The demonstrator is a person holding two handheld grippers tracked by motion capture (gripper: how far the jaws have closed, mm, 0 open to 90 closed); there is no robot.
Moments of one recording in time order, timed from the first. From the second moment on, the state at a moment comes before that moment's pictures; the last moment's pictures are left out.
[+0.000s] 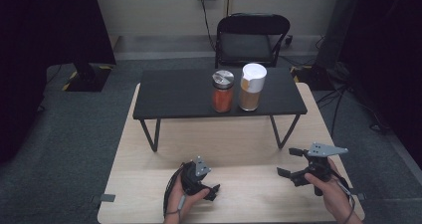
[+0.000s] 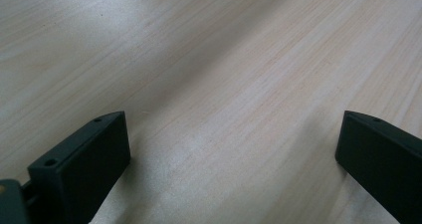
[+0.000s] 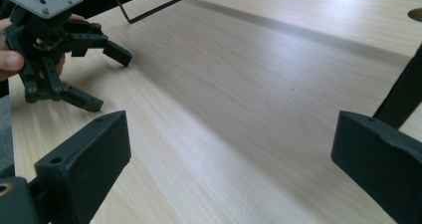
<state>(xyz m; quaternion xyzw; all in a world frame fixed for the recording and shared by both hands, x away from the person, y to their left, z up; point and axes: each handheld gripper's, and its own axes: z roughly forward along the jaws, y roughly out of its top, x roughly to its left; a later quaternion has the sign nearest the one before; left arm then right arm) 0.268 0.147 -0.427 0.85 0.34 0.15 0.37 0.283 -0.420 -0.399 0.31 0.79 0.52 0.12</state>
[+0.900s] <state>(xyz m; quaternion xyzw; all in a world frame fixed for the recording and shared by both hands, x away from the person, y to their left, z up) 0.268 0.147 -0.427 0.85 0.34 0.15 0.37 0.273 -0.435 -0.422 0.35 0.79 0.49 0.13</state>
